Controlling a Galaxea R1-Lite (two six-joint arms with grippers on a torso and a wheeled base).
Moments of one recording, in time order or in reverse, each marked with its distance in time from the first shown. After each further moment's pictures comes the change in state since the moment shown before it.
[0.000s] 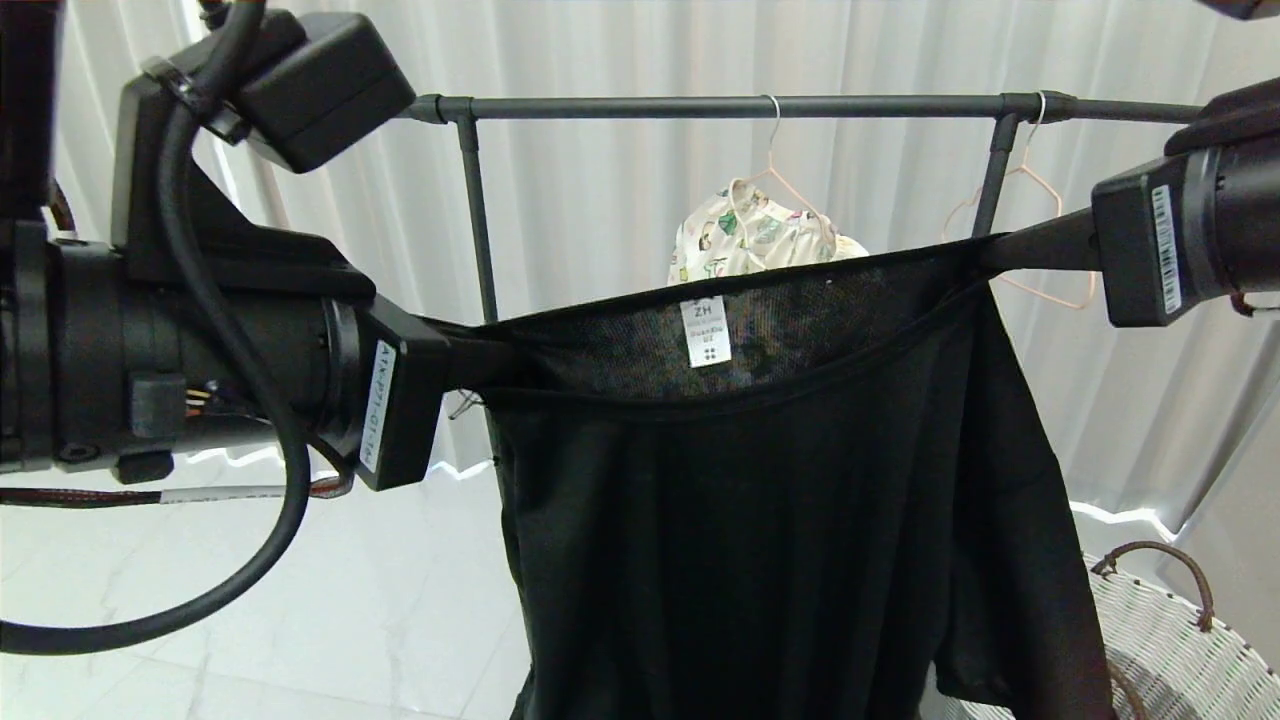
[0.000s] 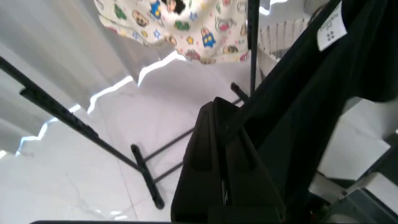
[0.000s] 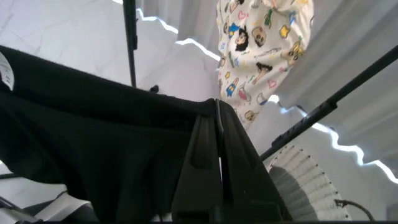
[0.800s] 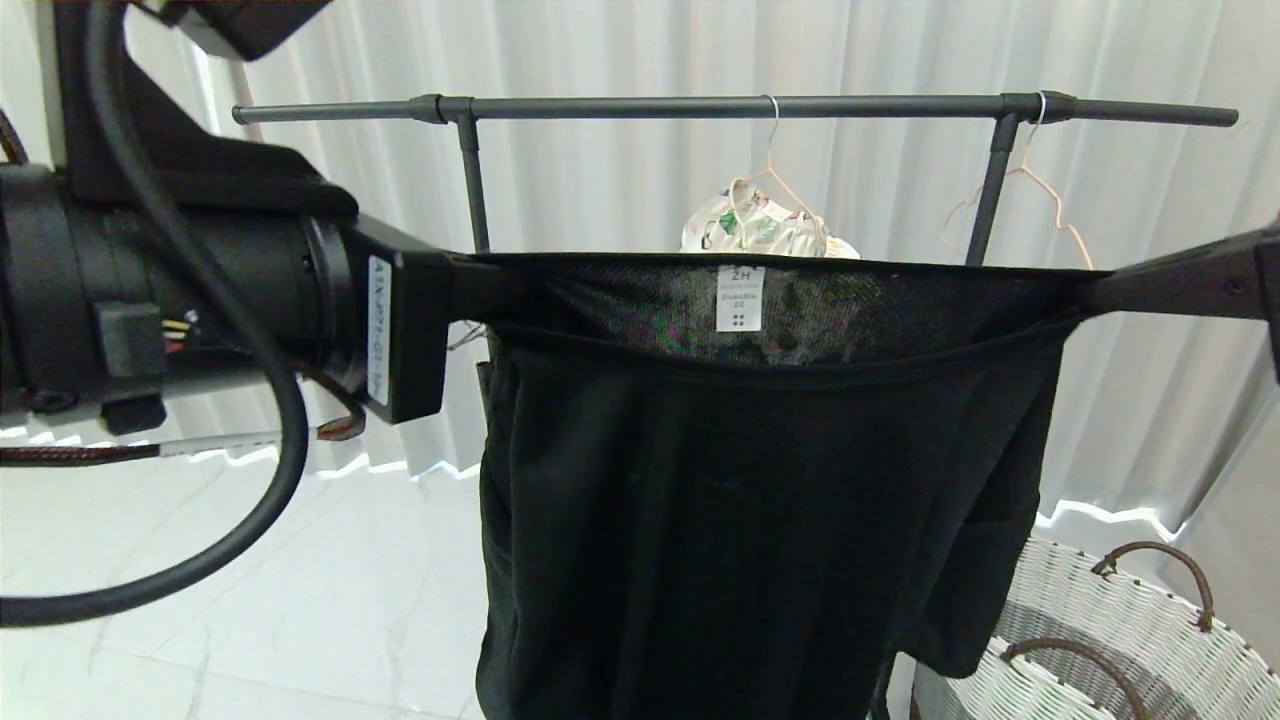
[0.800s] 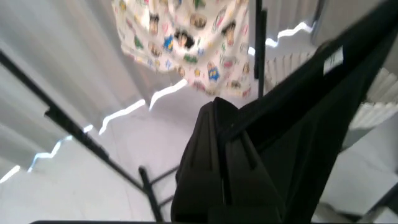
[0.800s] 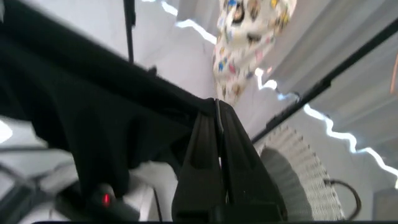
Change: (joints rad) left arm -0.061 0.001 -0.021 -0.122 0.106 0.000; right arm -0.003 -0.120 0.057 0.143 0.020 -0.003
